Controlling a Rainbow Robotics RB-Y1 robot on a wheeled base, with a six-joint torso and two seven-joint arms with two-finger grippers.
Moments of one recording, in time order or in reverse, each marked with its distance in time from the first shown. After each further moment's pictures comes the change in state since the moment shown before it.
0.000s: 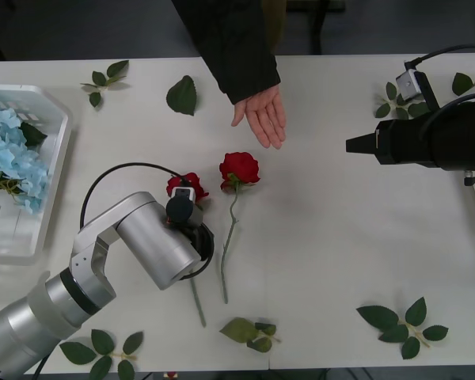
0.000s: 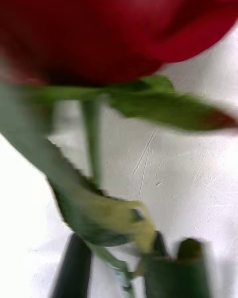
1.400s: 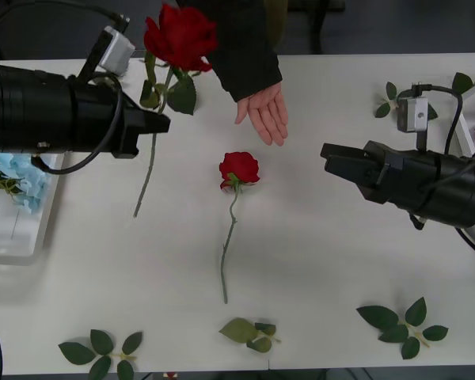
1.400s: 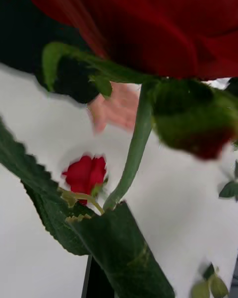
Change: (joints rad) right arm 0.184 0.230 -0.017 0.199 -1.098 0.035 1.138; left arm -0.027 0.095 0.840 -0.316 1.059 0.090 -1.152
